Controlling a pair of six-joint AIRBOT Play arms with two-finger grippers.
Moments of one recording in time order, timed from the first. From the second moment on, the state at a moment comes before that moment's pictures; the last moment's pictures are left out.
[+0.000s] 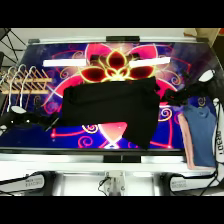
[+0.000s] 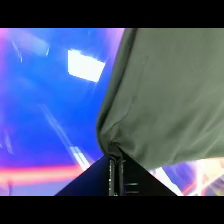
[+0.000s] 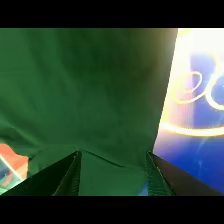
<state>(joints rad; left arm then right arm) 0.27 -1.40 0.77 0.87 -1.02 -1.34 -0.20 -1.58 1.38 -1.11 1.37 1.38</state>
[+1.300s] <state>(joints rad) 0.26 -1.09 1.43 0.86 -1.08 -1.24 -0.08 -1.26 1.50 -1.04 1.19 1.18</state>
